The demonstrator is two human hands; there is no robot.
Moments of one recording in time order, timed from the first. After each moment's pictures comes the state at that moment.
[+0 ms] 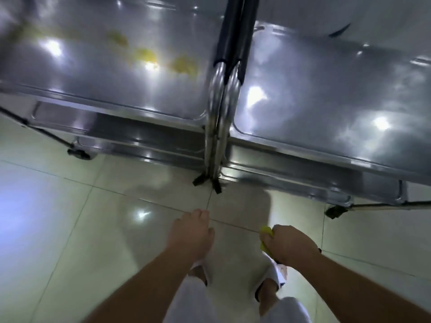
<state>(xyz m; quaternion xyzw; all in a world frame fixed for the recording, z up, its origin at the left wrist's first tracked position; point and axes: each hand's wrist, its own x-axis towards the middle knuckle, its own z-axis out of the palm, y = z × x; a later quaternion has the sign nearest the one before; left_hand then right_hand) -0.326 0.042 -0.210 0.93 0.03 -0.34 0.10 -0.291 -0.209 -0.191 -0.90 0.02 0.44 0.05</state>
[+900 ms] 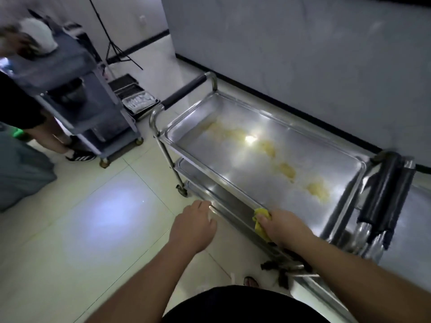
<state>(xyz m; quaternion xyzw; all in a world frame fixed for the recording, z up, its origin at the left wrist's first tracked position) -0.265 0.363 -0.005 0.93 0.31 -0.12 0.17 -0.096 0.178 -0.007 -0.89 -0.28 0.35 0.10</state>
